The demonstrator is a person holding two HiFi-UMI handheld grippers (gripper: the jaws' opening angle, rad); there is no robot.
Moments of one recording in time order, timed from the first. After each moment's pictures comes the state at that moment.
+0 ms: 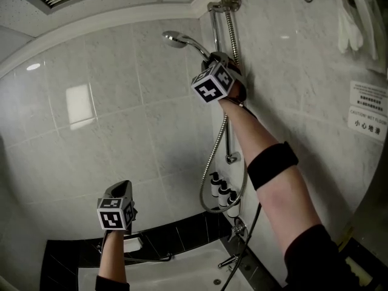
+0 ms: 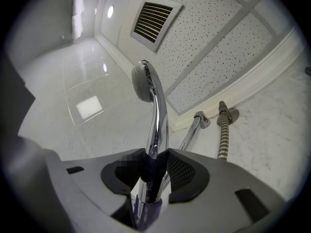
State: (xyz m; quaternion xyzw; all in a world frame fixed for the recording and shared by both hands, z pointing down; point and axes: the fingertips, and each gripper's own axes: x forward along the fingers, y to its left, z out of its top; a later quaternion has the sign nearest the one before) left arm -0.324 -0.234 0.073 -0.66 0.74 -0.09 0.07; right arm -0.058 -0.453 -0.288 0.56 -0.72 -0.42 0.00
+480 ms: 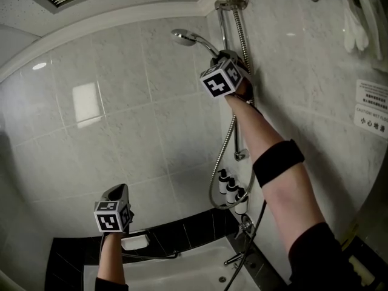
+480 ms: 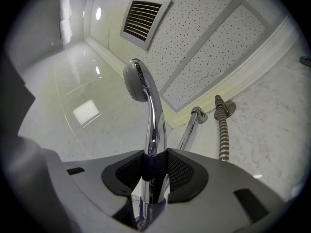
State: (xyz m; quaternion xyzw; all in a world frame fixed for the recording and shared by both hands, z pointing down) left arm -0.363 -0.200 0.083 -0.64 0.76 -0.10 0.05; right arm -0.054 -0.455 -0.289 0.57 -0.73 -0.38 -0.01
